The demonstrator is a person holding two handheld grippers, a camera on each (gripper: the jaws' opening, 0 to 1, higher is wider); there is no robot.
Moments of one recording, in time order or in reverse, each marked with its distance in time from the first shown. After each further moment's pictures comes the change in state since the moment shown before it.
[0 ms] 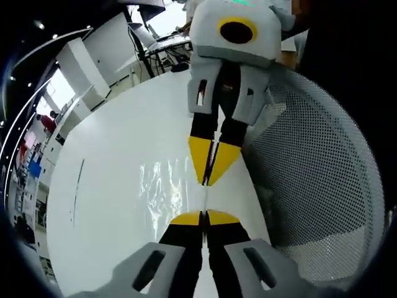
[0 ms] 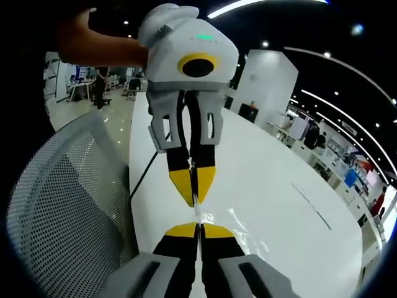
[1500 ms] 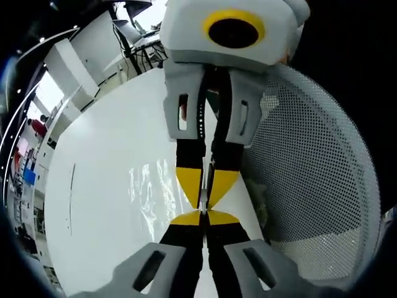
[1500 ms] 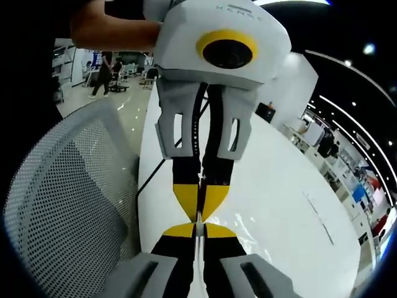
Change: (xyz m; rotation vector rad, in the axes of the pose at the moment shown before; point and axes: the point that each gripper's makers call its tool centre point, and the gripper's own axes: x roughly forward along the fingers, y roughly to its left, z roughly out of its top) left arm 0.009 -0.009 0.007 0.033 0.051 -0.053; right arm 0.012 0.010 0.001 -0.115 0.053 0.083
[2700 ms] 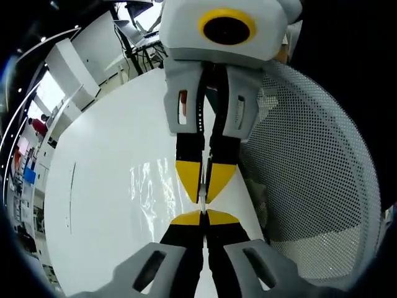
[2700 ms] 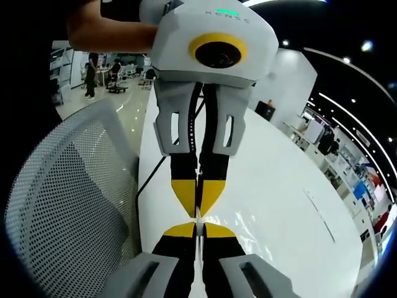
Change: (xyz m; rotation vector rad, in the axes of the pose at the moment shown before) left arm -0.003 -0.001 -0.004 -0.011 -0.008 0.002; right arm -0.001 0.000 -0.001 0.029 -0.002 0.010
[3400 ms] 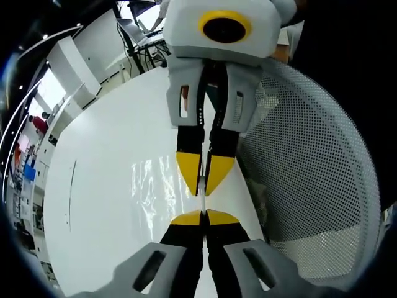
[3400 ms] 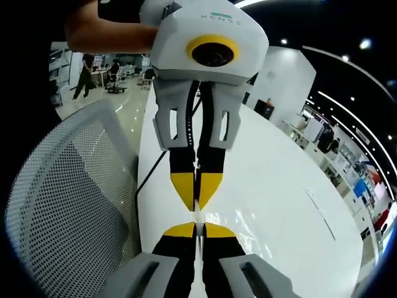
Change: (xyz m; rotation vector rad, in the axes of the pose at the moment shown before) left arm -0.002 0.001 -0.003 -0.014 0.000 0.003; right arm -0.002 -0.002 -0.003 0.012 0.002 -0.002
